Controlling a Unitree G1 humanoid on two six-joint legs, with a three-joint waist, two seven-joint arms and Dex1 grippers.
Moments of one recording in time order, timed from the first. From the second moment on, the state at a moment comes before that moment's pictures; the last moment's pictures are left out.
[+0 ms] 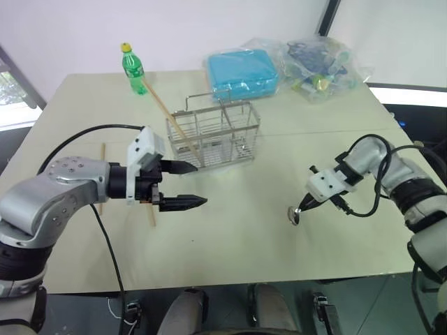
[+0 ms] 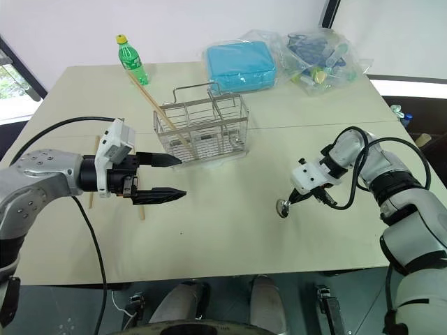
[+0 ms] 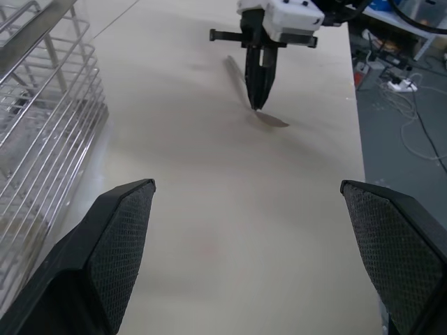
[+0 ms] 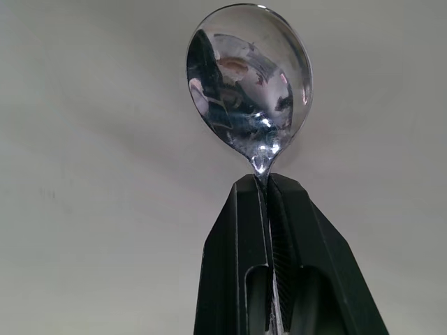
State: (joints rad) left arm -0.45 0.89 0.02 -0.43 -0.82 0.87 -0.95; right arm -0.92 -0.90 0.71 0.75 0.21 -0.55 1.61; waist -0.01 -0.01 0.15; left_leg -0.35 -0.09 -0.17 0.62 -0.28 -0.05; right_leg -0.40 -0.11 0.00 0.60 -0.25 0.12
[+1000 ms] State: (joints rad) left arm -0.58 0.87 0.14 -0.27 -0.76 0.80 -0.91; right arm -0.99 -0.38 0.03 0.31 0.58 0.41 0.75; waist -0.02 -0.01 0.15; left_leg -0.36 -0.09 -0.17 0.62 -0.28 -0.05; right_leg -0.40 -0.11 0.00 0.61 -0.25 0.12
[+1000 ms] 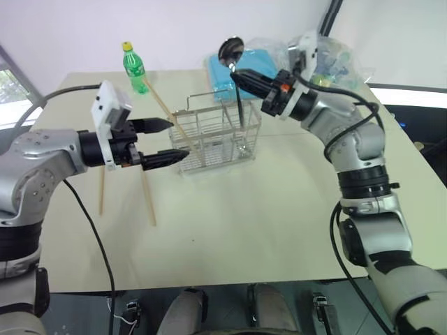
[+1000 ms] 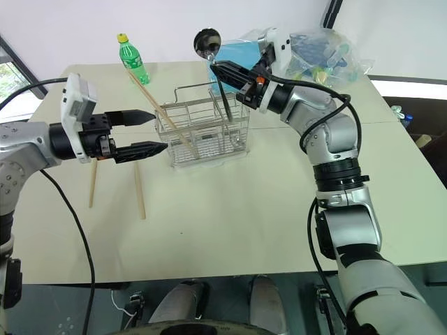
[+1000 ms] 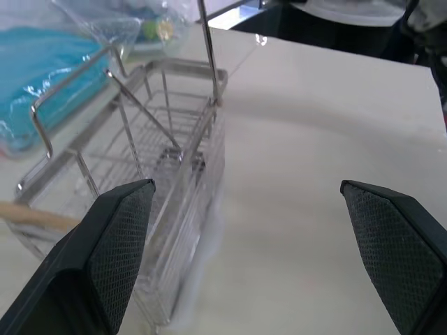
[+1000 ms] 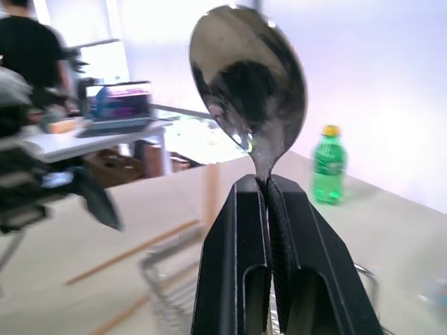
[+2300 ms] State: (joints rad) left arm -0.59 0.84 0.18 -0.25 -0.75 0.80 -0.84; right arm -1.00 -0.25 -0.05 0.45 0.41 0.34 0.72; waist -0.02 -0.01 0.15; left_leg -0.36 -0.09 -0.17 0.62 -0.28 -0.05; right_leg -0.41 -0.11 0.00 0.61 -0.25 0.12
